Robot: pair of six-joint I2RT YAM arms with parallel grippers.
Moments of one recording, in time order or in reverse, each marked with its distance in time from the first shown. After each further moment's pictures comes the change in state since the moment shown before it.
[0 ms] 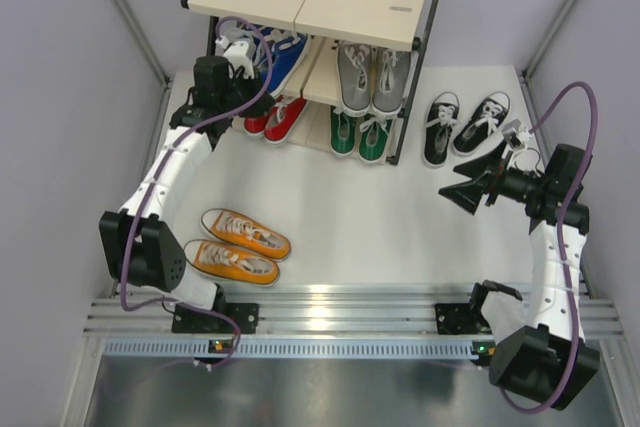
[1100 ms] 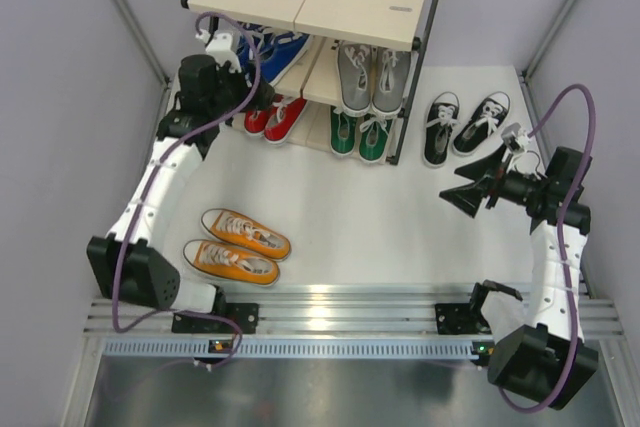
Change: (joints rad) left arm -0.002 -0.057 0.008 0.020 -0.126 -0.017; right arm -0.013 0.000 0.001 -0.050 0.001 -0.073
